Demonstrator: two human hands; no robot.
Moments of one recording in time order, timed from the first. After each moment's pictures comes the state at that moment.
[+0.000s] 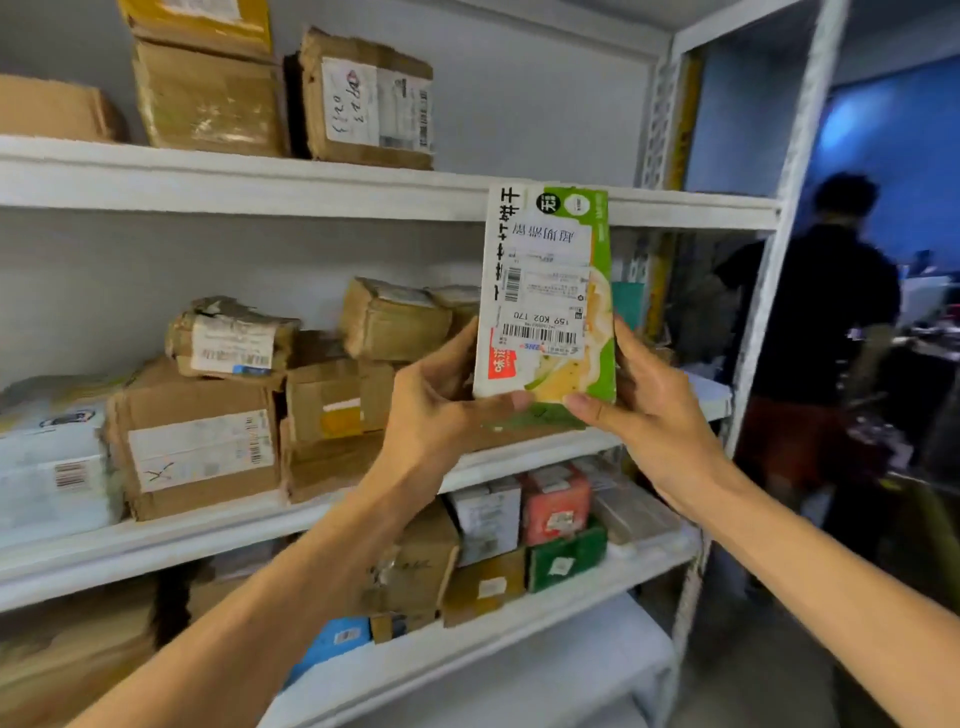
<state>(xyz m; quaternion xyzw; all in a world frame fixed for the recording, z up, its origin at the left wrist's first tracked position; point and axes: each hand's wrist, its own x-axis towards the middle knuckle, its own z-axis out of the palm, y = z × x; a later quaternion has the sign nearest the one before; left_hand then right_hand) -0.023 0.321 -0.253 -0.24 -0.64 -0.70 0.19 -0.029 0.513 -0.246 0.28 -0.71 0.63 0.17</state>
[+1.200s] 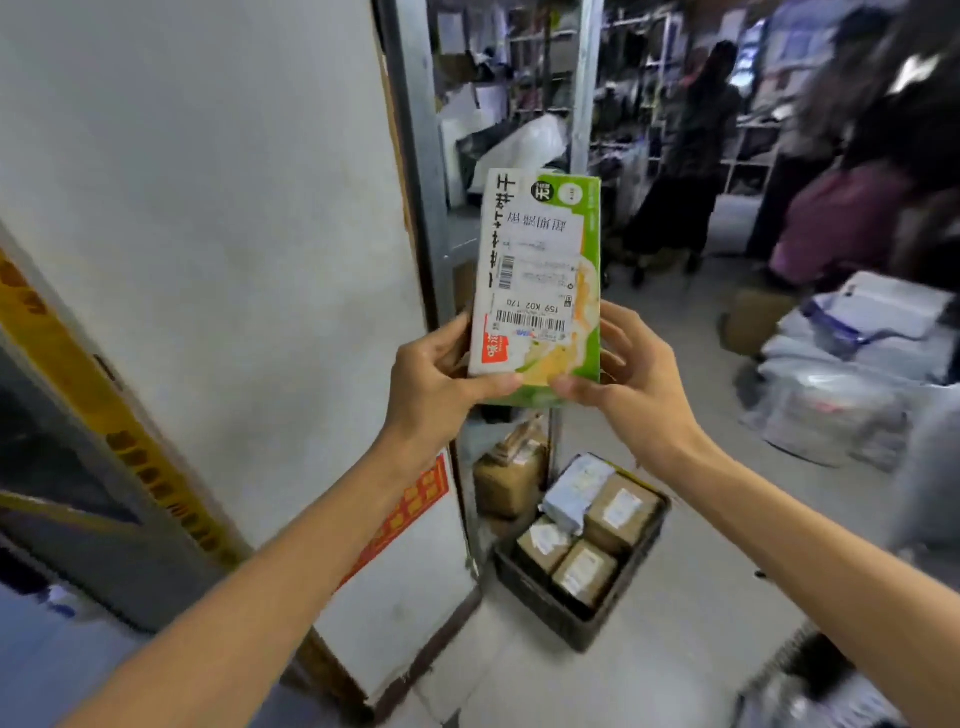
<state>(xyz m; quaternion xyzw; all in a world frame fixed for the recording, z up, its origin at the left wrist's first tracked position) 0.098 0.915 -0.379 -0.67 -0.34 -0.47 -0.45 0.278 0.852 -0.389 -0.49 -0.51 0.32 0.64</state>
